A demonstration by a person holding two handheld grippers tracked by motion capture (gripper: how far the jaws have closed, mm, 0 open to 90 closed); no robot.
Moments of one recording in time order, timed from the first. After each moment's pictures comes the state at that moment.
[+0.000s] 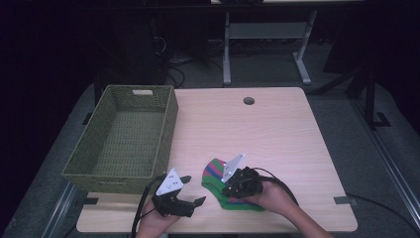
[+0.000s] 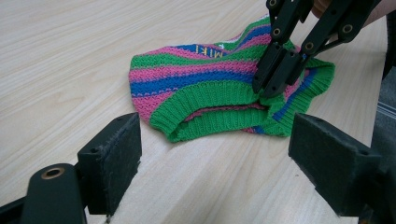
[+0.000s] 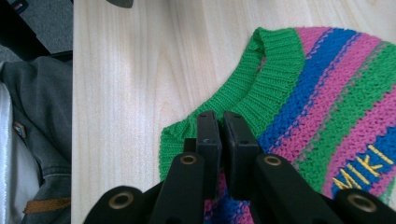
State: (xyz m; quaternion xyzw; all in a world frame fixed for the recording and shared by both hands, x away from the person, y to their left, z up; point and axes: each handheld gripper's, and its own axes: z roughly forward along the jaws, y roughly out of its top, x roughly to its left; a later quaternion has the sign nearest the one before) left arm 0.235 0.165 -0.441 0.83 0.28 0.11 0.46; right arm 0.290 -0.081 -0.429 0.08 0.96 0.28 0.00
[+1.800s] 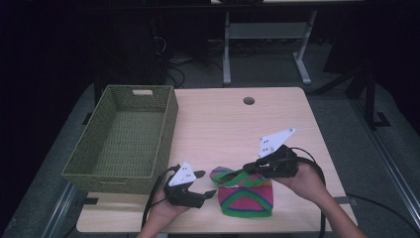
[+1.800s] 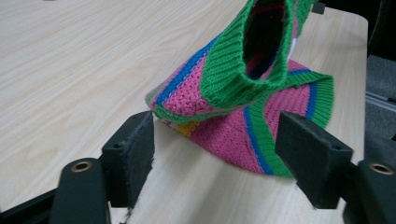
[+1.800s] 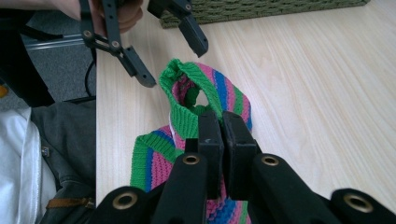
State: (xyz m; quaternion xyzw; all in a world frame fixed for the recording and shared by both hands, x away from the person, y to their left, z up) left arm 0.258 0.135 -0.429 0.85 0.22 0.10 0.47; right arm 0.293 -0.158 -0.343 0.12 0.92 0.38 0.05
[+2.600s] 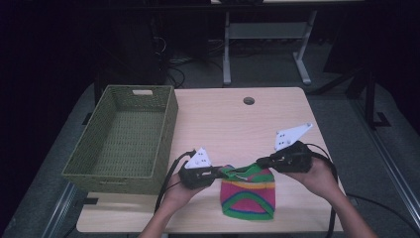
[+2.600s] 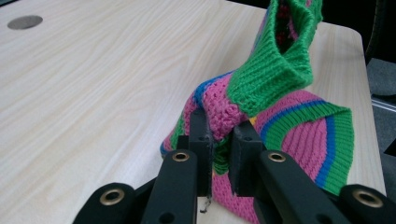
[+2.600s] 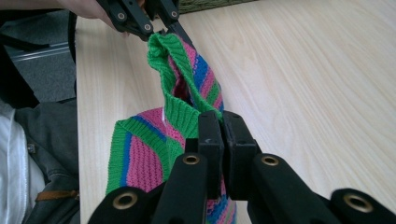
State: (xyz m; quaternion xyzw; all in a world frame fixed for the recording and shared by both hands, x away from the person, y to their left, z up) left arm 0.295 0.101 -0.417 0.86 0.19 0.08 0.47; right arm 0.304 -0.194 -0.347 0.16 0.91 0.38 0.06
